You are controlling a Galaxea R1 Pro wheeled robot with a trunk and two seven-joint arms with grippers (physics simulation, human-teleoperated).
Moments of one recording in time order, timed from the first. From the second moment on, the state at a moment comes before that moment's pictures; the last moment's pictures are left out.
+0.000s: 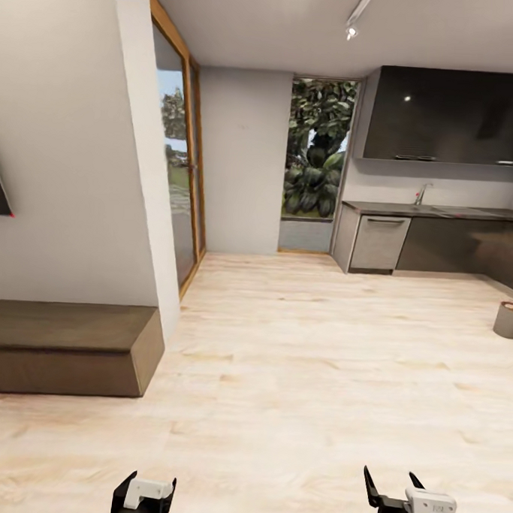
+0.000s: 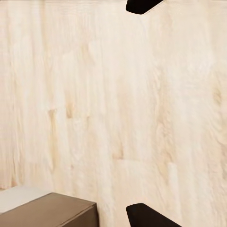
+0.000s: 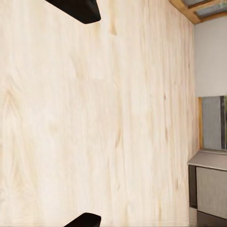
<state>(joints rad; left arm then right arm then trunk) -0.06 0.01 -0.08 -0.84 -0.01 -0.23 0.00 0.09 -0.07 -0.18 -1.12 -0.08 -0.35 0.14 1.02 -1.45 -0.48</state>
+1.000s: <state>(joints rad) -0.06 0.01 -0.08 -0.84 -0.01 -0.23 0.00 0.09 -0.07 -0.18 -1.12 -0.08 -0.35 0.14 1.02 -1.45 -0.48</state>
